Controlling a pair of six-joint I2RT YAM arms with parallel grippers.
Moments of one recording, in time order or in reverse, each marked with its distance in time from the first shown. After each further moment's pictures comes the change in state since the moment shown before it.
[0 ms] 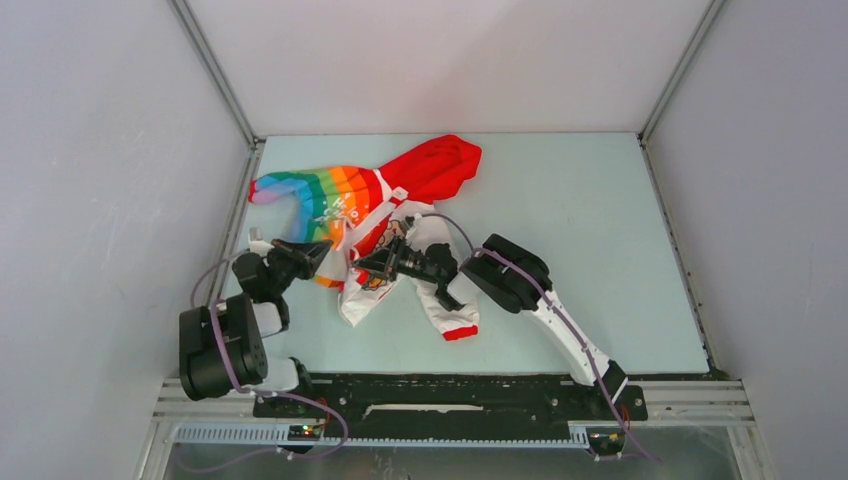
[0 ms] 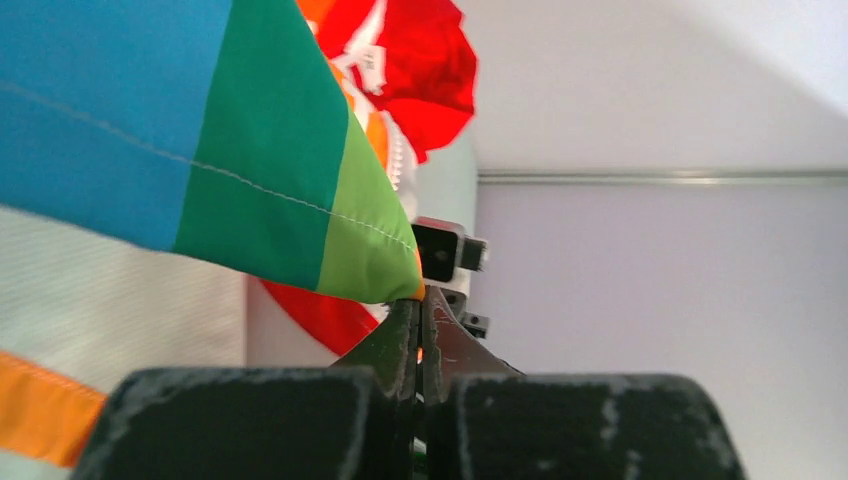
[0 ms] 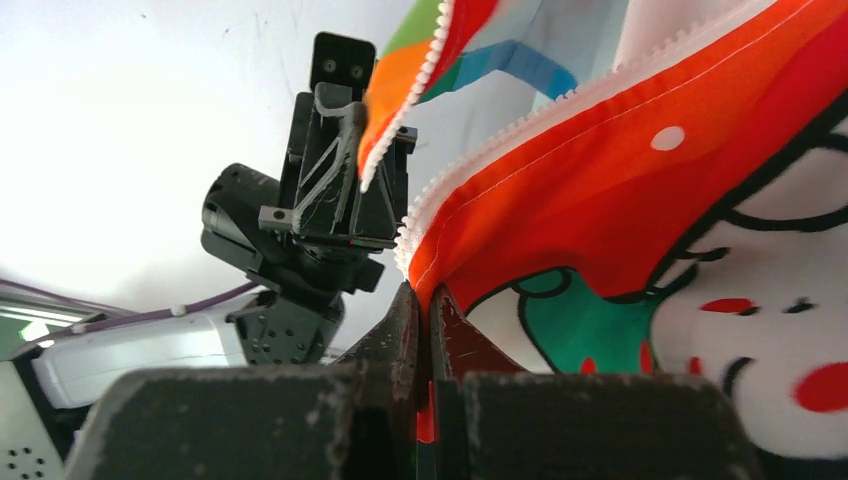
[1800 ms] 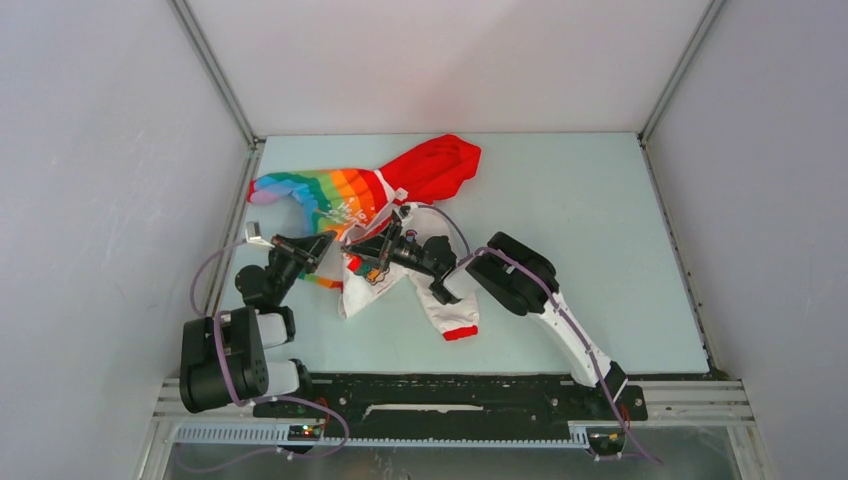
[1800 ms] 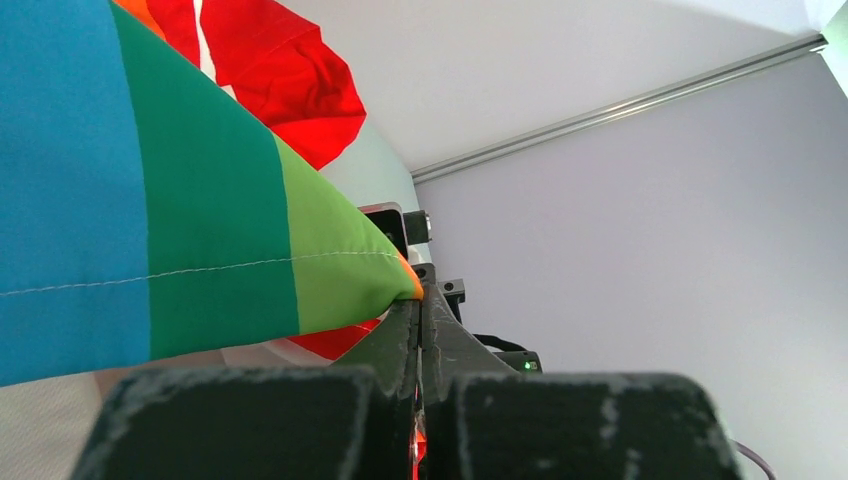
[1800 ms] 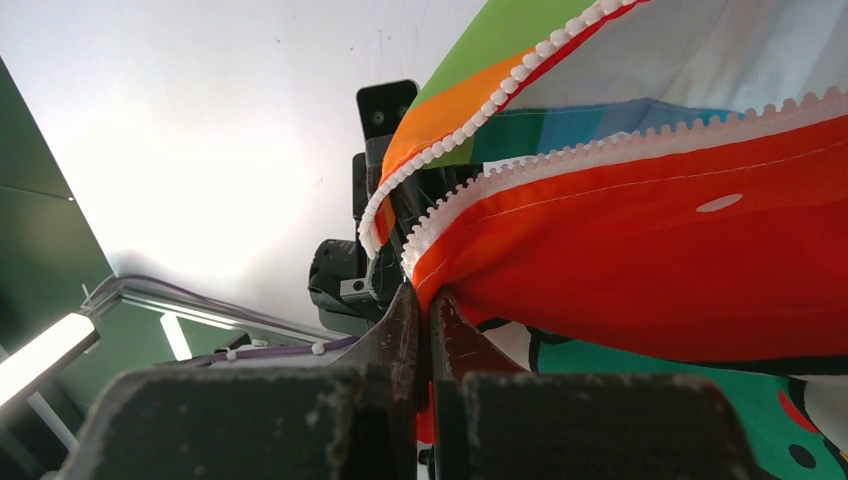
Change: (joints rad) left arm -0.073 -0.067 -0.100 0.445 0.001 -0.083; right arm 0.024 -0.078 0.038 0.033 0.025 0.215
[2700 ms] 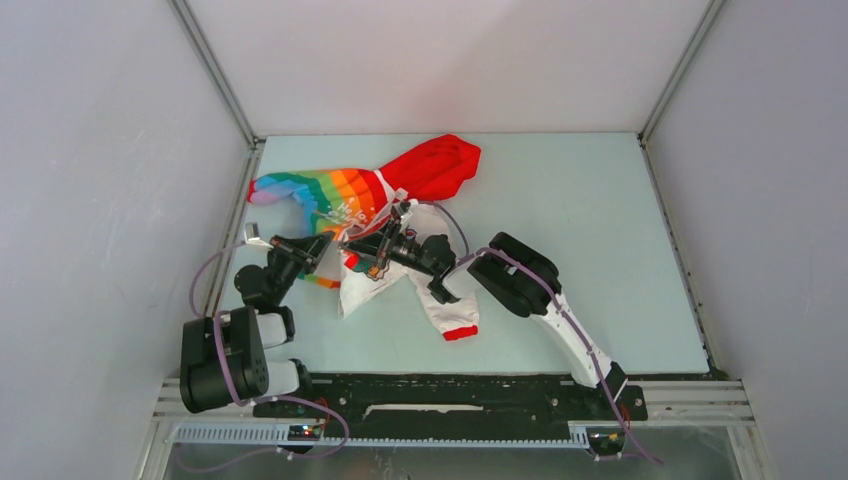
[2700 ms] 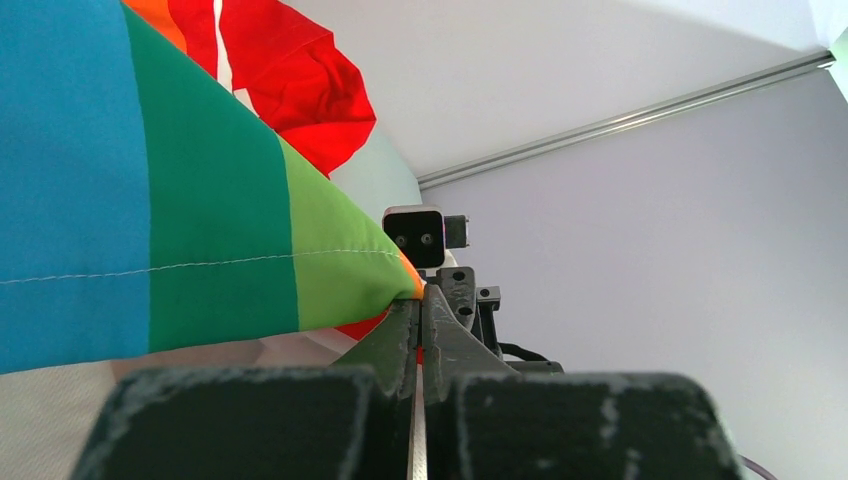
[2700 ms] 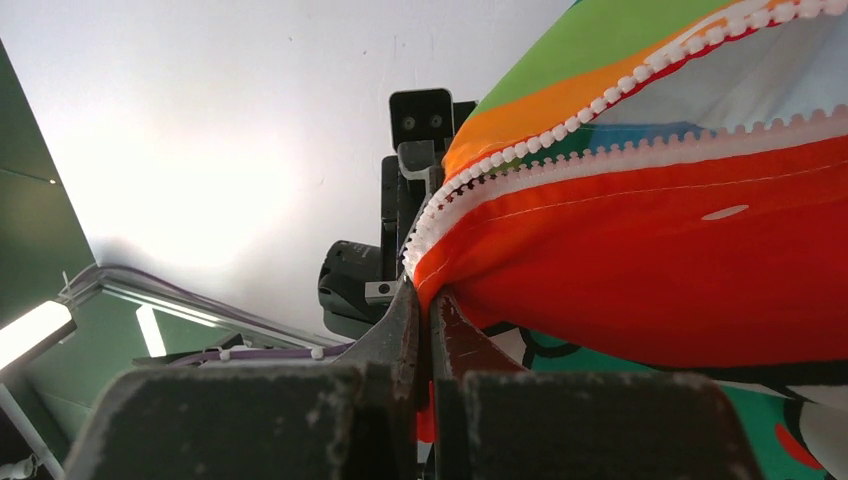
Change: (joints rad) left arm 0.013 0.002 0.000 -0.021 -0.008 0.002; right arm 0.011 -0.031 -0.001 -0.002 0.031 -0.064
